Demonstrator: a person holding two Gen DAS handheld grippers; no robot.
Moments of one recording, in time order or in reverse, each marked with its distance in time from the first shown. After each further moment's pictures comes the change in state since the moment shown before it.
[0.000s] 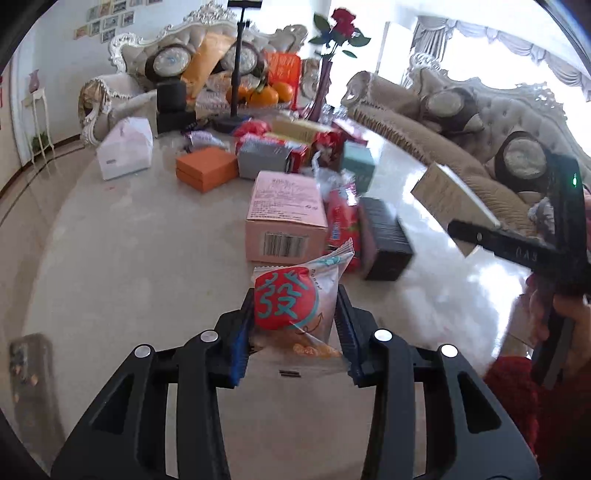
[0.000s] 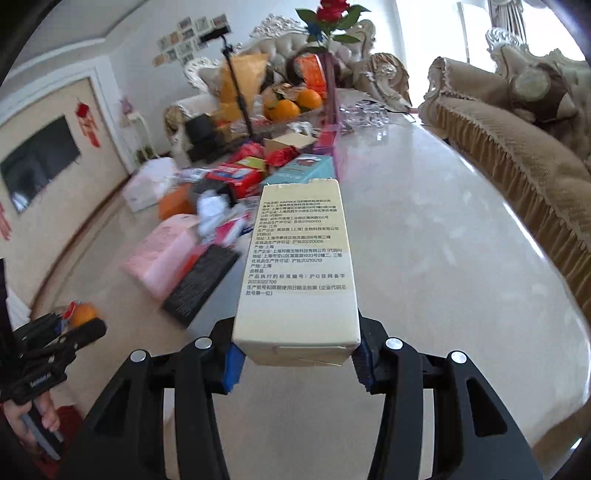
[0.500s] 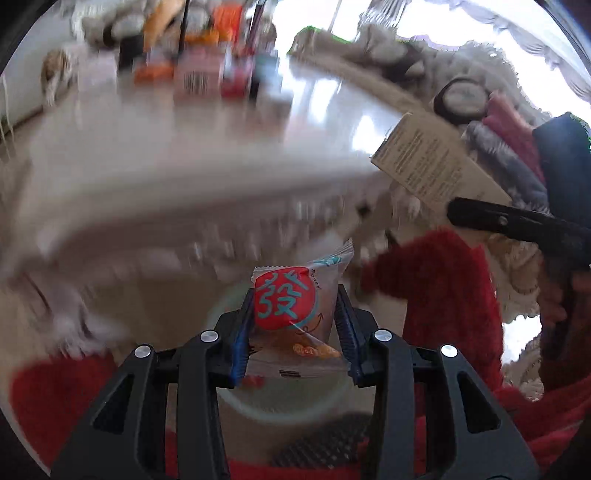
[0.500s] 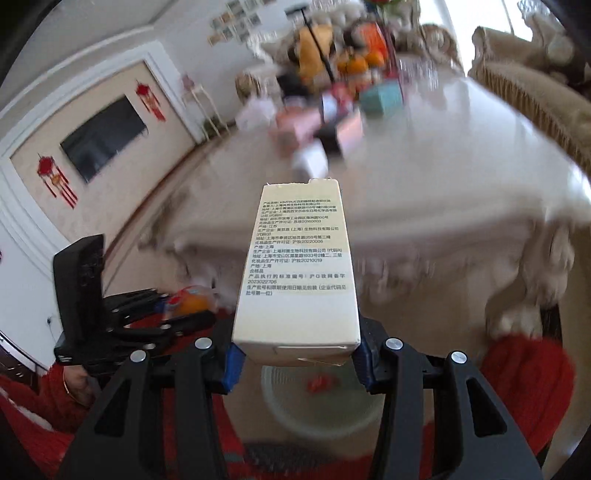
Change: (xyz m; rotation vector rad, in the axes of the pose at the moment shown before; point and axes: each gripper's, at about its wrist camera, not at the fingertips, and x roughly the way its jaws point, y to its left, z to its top) left arm -0.068 -0.058 -0.176 0.033 0.220 -0.190; right arm -0.121 0.045 -0.159 -0.013 0.177 0.249
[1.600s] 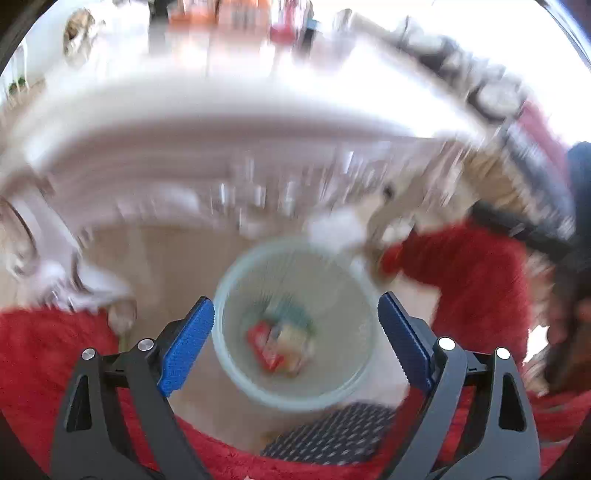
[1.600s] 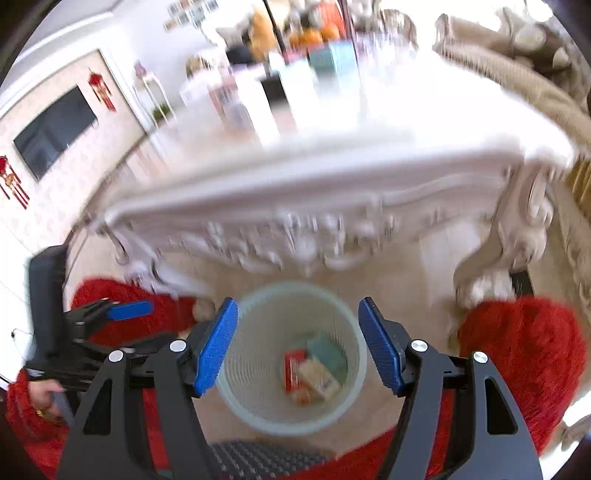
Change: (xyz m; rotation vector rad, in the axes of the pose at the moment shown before) left arm 0.012 0.033 -0.012 -0.101 0.001 0.036; right arm 0.042 -0.005 -0.017 0.026 -0.034 -0.204
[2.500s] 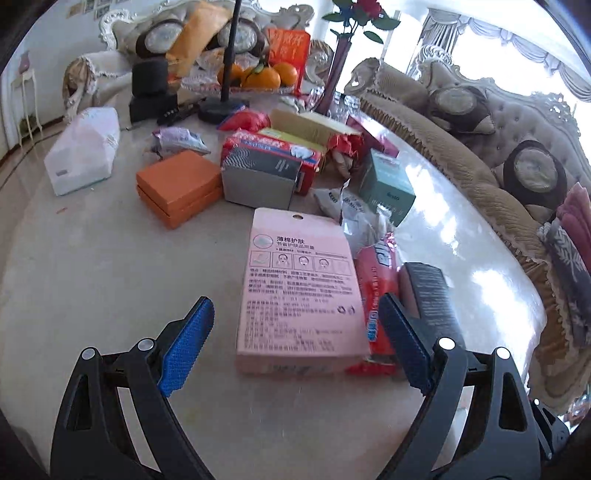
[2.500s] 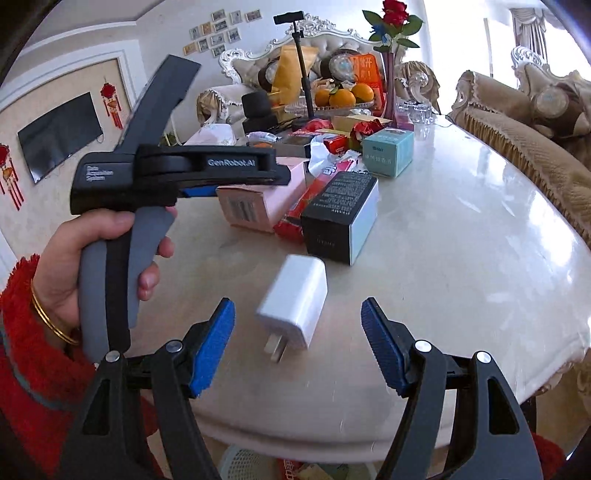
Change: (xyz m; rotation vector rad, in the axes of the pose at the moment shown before) left arm 0.088 0.047 0.297 0.014 -0.135 0.101; right arm 0.084 0.050 0.135 -0.088 -0.145 -0.041
